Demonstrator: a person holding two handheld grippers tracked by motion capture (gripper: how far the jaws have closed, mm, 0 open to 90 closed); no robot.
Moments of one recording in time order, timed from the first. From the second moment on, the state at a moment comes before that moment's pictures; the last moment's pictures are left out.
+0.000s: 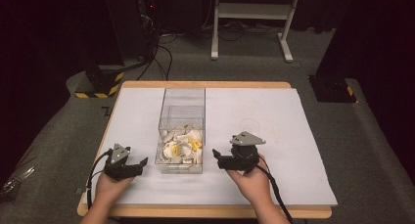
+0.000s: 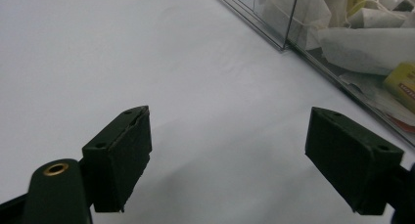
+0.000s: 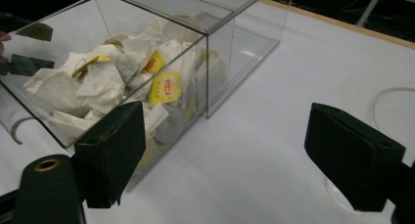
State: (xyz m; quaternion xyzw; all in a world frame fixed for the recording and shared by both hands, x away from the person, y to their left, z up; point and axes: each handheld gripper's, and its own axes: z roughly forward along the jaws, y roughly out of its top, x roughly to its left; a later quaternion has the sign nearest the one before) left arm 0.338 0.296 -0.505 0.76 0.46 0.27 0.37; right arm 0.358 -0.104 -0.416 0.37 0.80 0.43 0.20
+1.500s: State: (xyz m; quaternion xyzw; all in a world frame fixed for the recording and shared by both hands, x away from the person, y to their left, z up) left arm 0.336 0.298 -0.505 0.75 0.46 0.27 0.39; right arm 0.373 -0.025 -0.409 0.31 0.82 0.45 0.15
